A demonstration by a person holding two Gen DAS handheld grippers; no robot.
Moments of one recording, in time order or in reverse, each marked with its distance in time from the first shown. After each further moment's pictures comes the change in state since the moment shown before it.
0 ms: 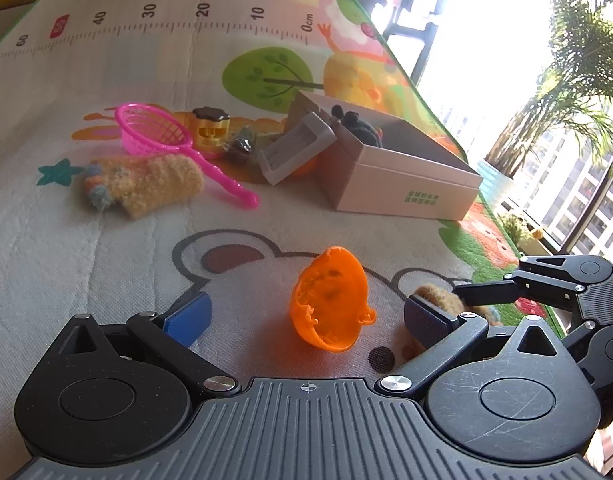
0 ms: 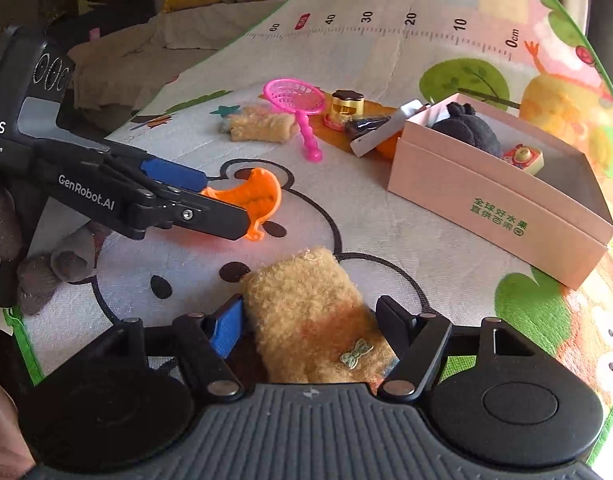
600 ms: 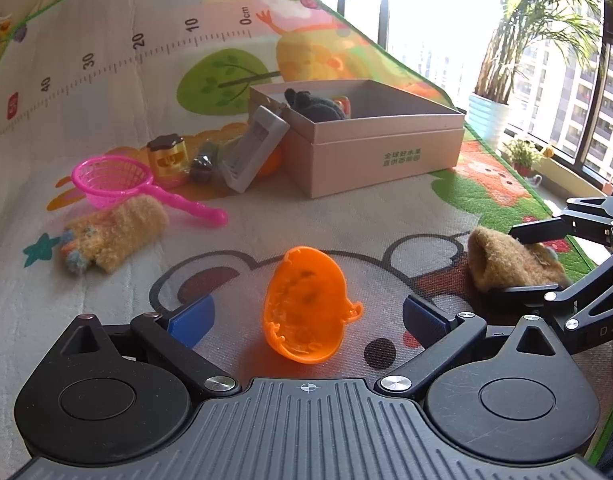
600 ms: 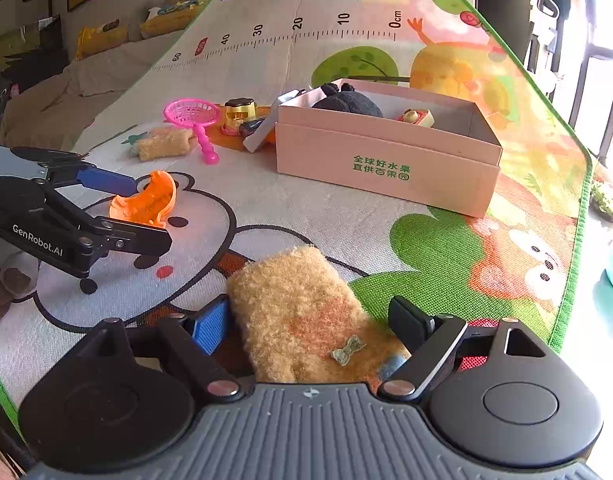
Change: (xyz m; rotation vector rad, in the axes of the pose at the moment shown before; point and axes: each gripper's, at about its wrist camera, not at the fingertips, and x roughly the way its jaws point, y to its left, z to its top) left arm 0.013 -0.036 0.003 0.284 0.054 0.066; right arm -0.019 -0.027 -0.036 0.190 -0.069 -0.175
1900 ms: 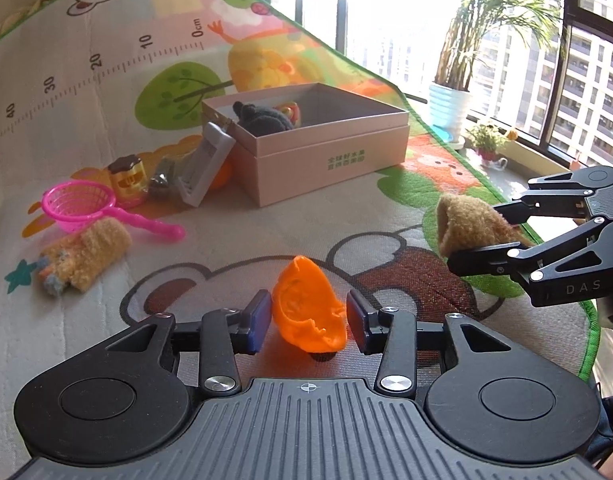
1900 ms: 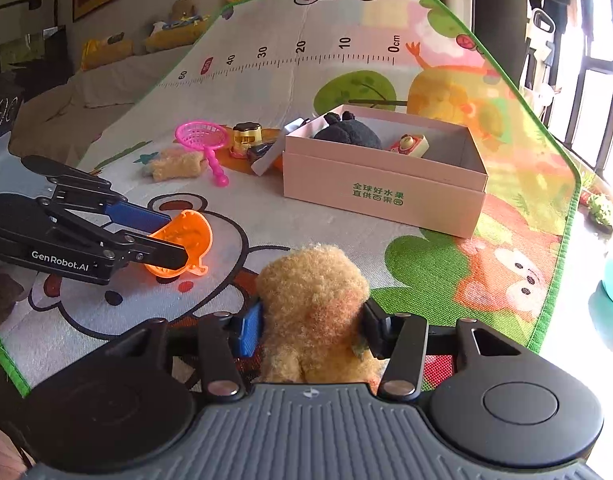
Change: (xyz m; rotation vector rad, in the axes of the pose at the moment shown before) left arm -0.016 -0.021 0.006 0.081 0.004 -0.103; right arm -0.030 0.004 0.008 -0.009 -0.041 -0.001
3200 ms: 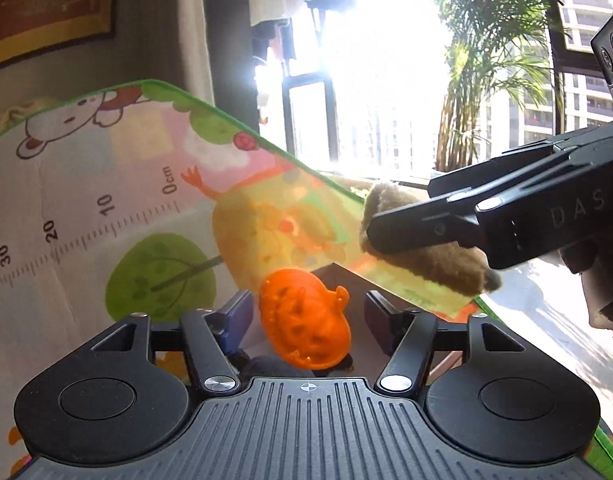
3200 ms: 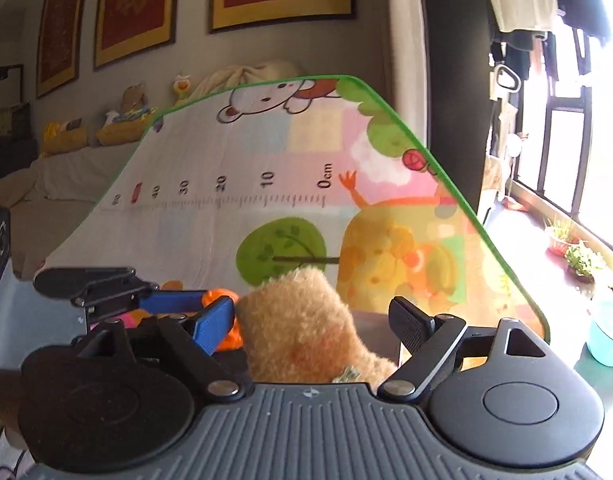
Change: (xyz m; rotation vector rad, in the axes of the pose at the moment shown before) left arm 0.093 0.016 0.182 0.091 -0.268 0.025; right arm 0.049 -0.116 0.198 0.120 -0.221 -0.092
